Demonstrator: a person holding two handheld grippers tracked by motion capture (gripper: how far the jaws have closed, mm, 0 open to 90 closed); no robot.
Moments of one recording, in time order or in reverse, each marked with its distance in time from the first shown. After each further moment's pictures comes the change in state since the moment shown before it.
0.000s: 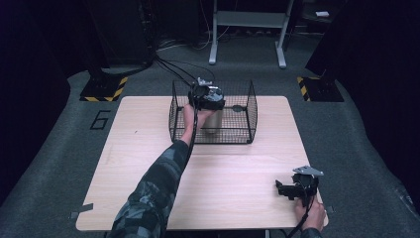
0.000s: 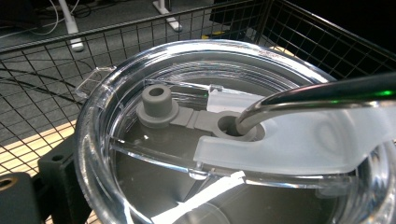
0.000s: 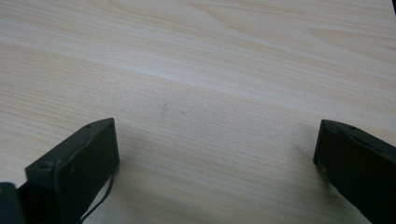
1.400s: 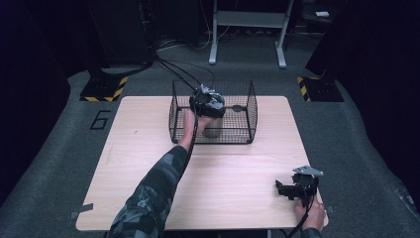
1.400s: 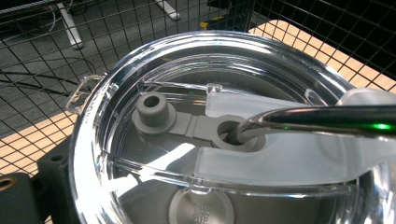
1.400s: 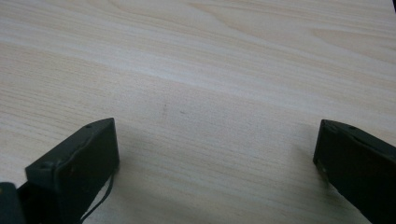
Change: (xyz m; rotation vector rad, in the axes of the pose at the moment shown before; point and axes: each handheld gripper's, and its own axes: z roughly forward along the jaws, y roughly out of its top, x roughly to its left) left arm -0.009 -0.018 0.003 0.045 0.005 0.074; right arm 0.000 0.000 0.000 0.001 0.001 -0.010
